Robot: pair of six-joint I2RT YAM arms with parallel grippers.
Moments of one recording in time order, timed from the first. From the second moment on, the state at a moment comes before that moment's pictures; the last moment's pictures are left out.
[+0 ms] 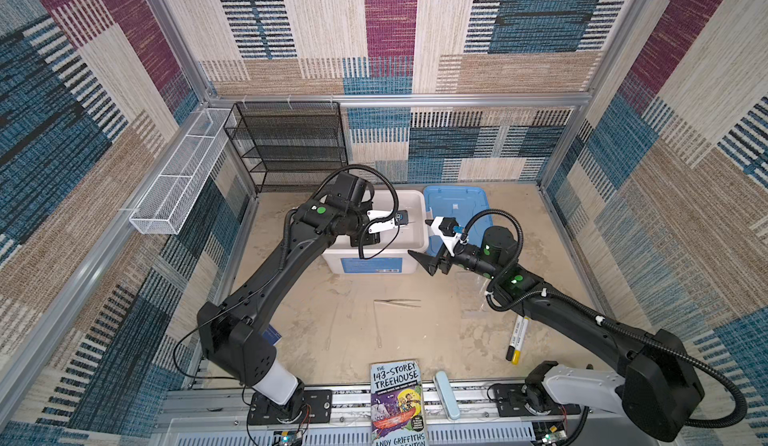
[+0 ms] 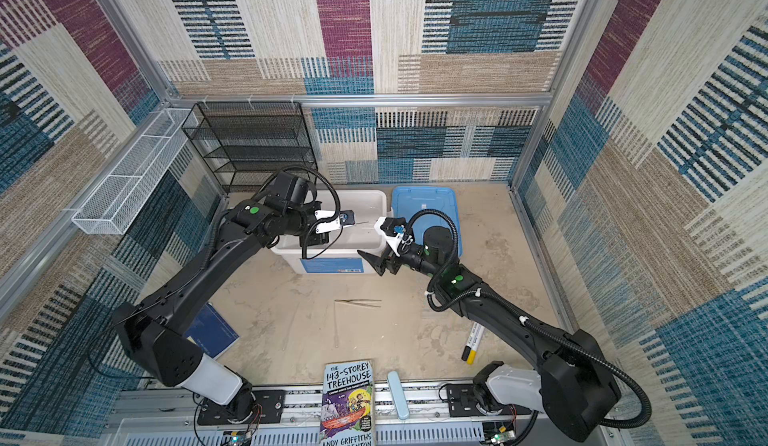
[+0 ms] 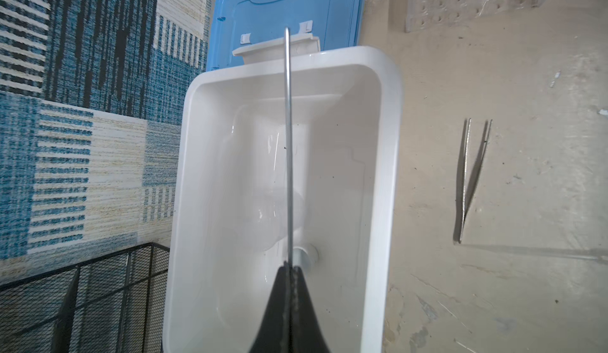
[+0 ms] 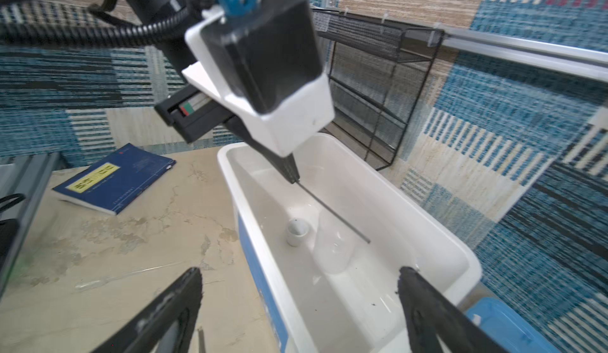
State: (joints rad) left arm -0.50 1.64 1.67 -0.89 0.18 1.07; right arm 0.56 1.22 0.81 0.33 -0.40 -0.23
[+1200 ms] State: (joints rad) left arm -0.41 2.01 1.76 -0.98 0.33 1.10; right arm 0.49 1.41 1.02 0.10 -0.51 -0.32
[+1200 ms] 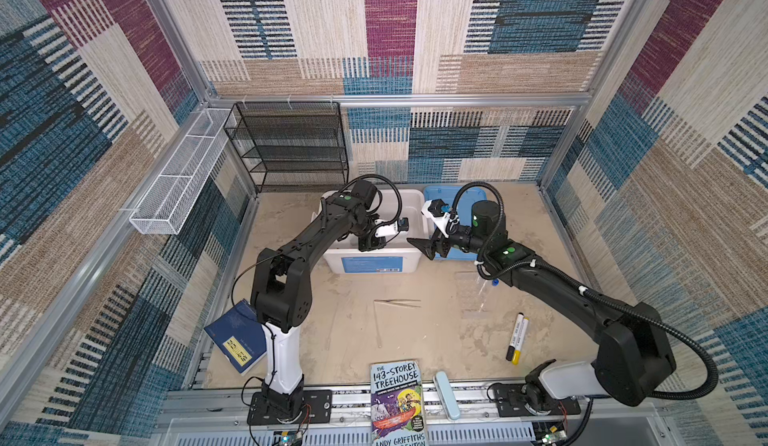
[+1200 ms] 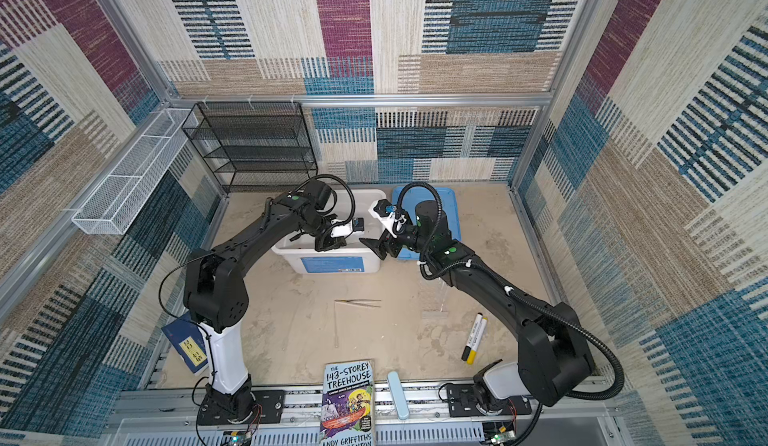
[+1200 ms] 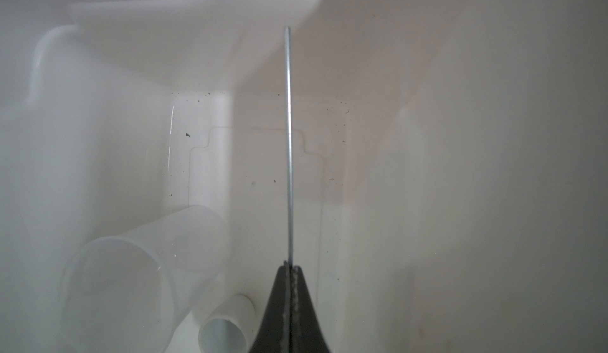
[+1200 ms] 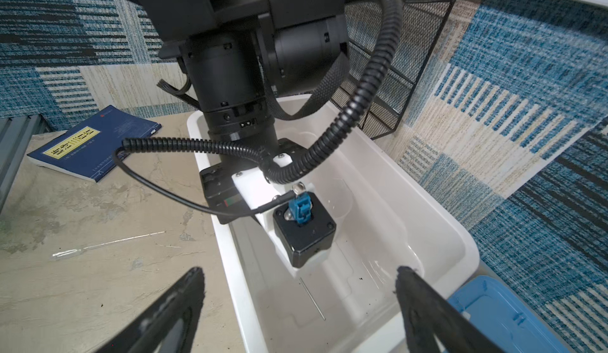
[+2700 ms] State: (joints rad) left arm -0.34 2.22 2.20 -1.21 0.43 1.18; right arm 0.48 1.43 1.00 0.11 -0.52 -0.32
